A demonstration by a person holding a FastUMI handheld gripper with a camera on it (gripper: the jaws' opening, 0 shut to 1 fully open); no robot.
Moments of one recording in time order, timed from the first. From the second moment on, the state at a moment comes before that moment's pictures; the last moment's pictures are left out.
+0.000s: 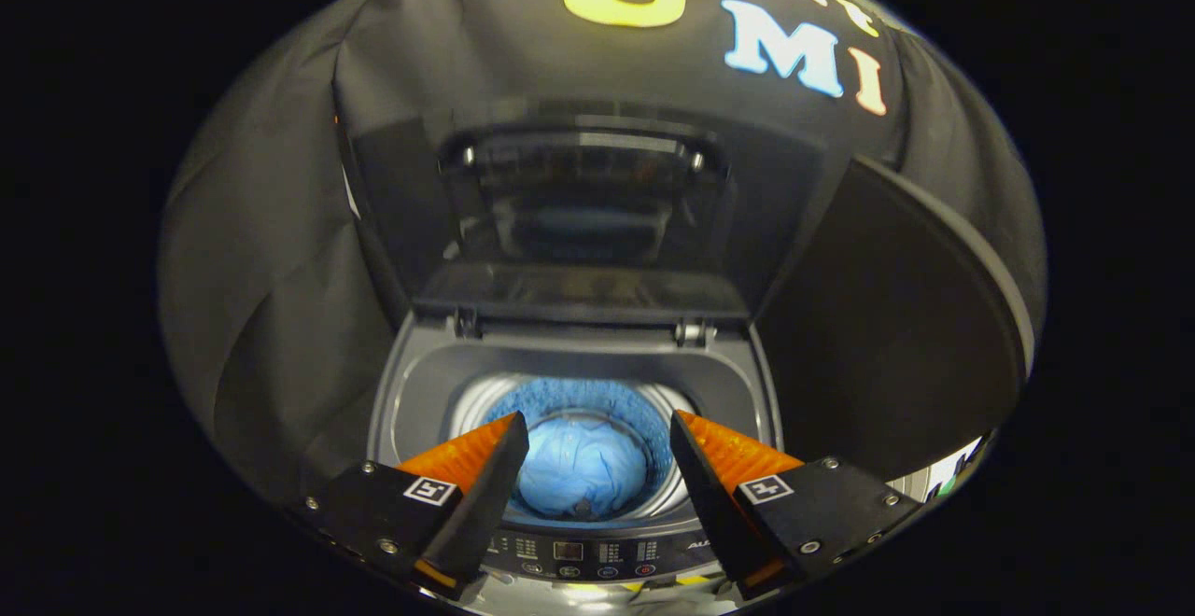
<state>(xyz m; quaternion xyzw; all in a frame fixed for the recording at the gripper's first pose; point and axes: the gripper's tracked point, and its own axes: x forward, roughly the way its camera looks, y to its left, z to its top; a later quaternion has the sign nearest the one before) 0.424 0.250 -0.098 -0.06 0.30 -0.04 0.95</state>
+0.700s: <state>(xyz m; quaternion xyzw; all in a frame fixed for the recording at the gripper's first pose) 0.504 0.240 0.104 -0.06 0.13 -0.07 0.99</state>
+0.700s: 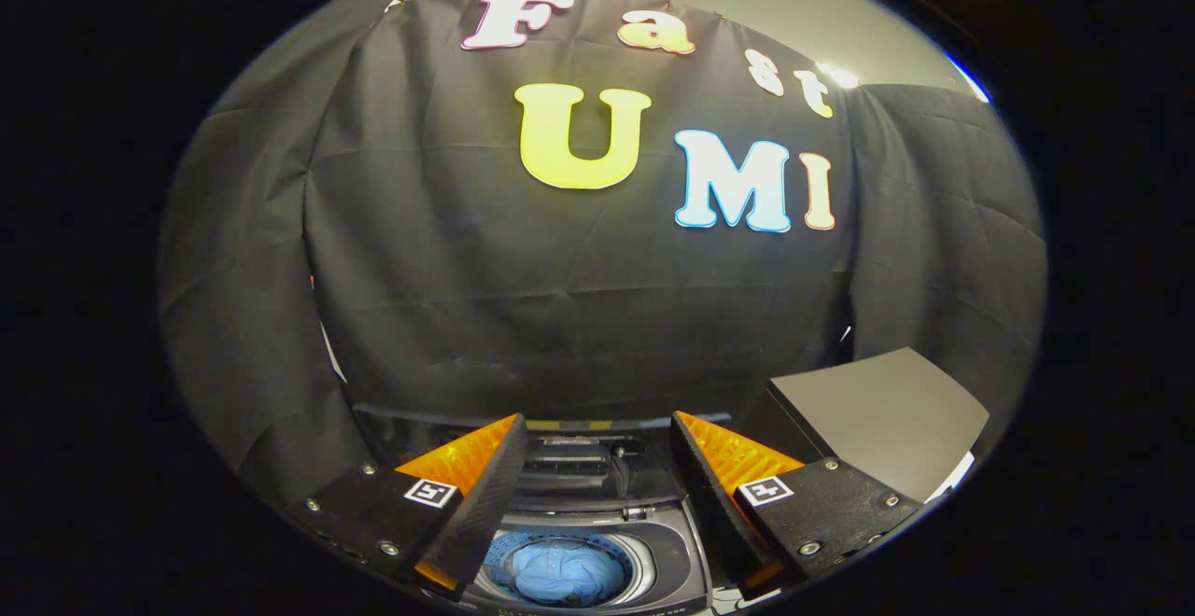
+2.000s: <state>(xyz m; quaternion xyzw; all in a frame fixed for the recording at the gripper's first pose) 0.611 0.238 0.024 -0.03 0.23 -0.04 0.97</state>
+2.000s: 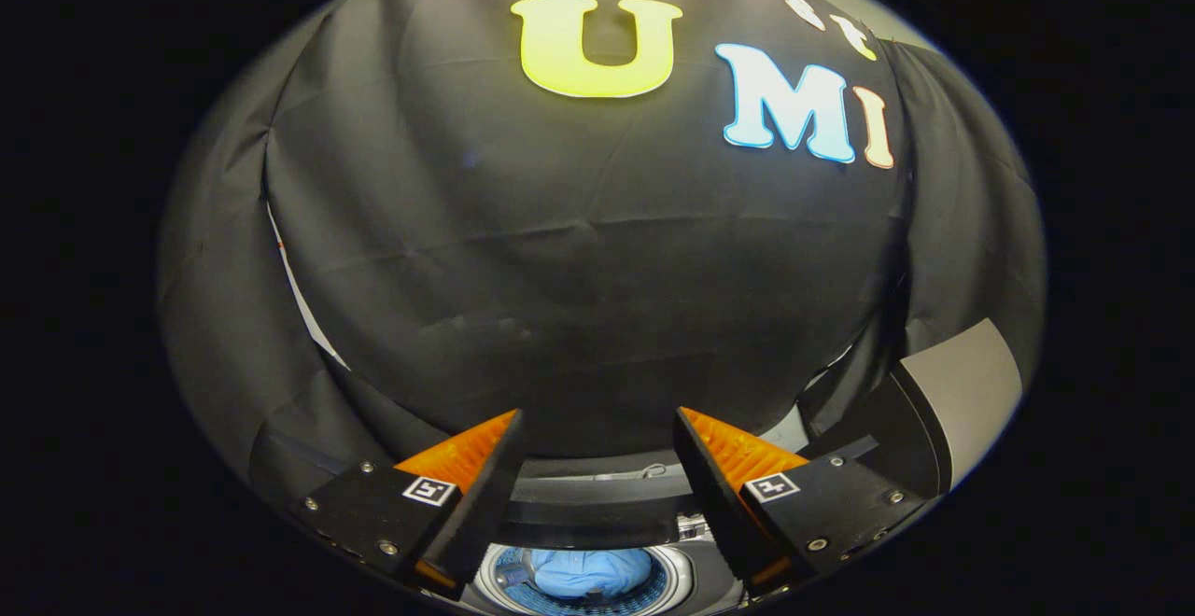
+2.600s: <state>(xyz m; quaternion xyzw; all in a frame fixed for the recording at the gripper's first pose) 0.570 0.240 0.022 -0.03 0.19 -0.03 0.98</state>
